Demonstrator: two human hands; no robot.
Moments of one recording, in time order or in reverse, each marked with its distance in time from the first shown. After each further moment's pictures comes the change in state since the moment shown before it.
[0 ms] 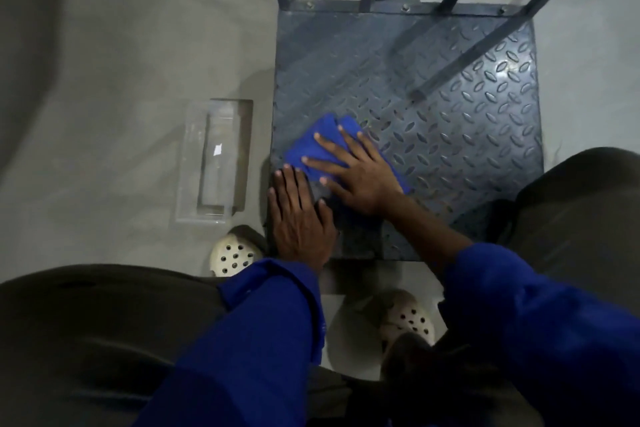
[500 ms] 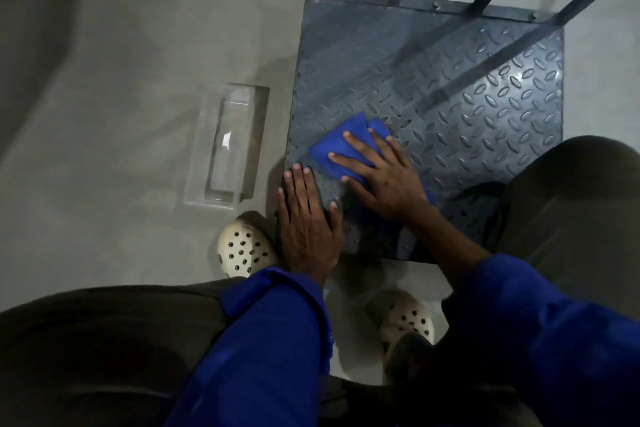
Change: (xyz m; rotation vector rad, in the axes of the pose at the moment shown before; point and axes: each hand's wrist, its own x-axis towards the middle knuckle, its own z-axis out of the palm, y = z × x) left_hand -0.018 -0.008 0.003 -0.114 0.043 -0.050; right_hand -0.018 -0.006 -0.001 0.019 0.010 0.061
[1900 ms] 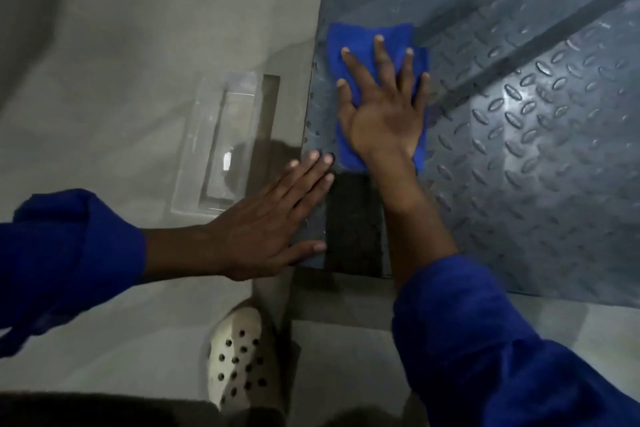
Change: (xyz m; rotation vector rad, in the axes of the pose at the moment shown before) left_hand 0.083 -0.137 -0.019 0.051 -0.196 1.070; right_hand 0.115 -0.051 0.037 0.051 0.247 0.587
